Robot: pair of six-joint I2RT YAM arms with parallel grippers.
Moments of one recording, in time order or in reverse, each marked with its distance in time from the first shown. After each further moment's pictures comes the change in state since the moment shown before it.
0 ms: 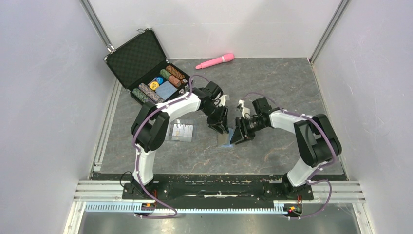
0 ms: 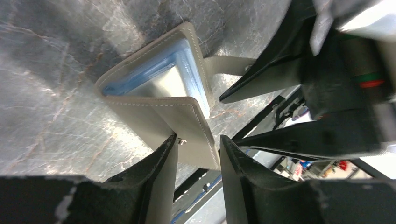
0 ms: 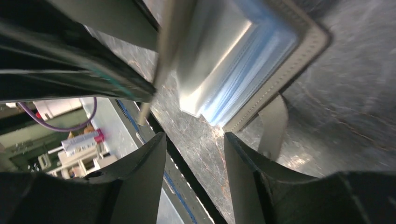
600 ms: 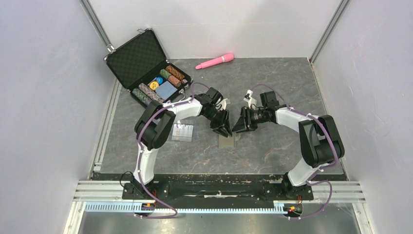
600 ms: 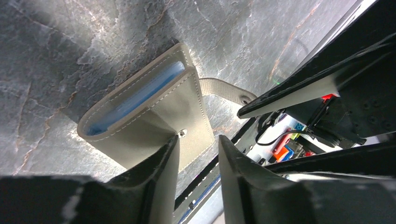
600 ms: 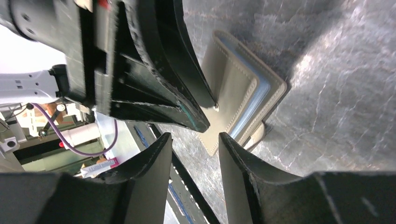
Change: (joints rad) left arm -0.004 0.052 -0.118 0.245 0.123 -0.134; right arm -0.117 -0.059 0.023 0.109 -0.040 0.100
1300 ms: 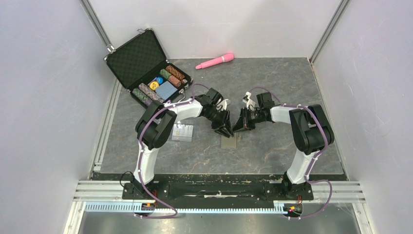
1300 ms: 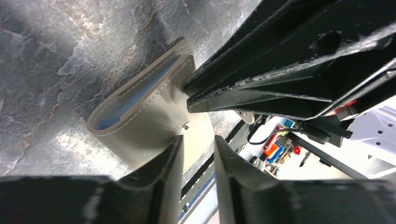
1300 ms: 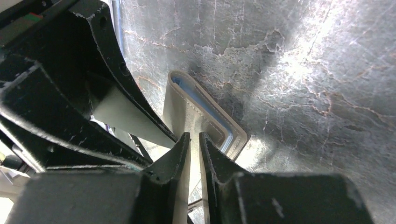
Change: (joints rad) left arm -0.002 0.014 -0.022 0.063 0.051 -0.039; right arm -0.006 0.188 0.043 0.122 0.057 0.085
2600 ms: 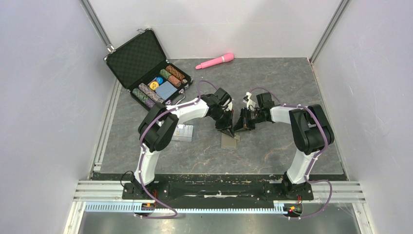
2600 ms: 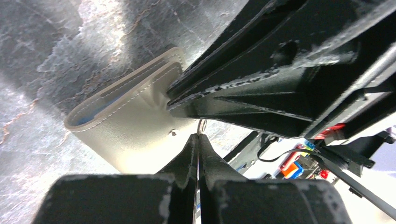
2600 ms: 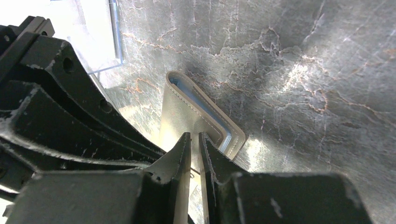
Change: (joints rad) left arm -0.078 -0.002 0.101 -0.114 -0.195 -0.026; right arm 0.000 0.000 -0.003 0.001 0.019 0.018
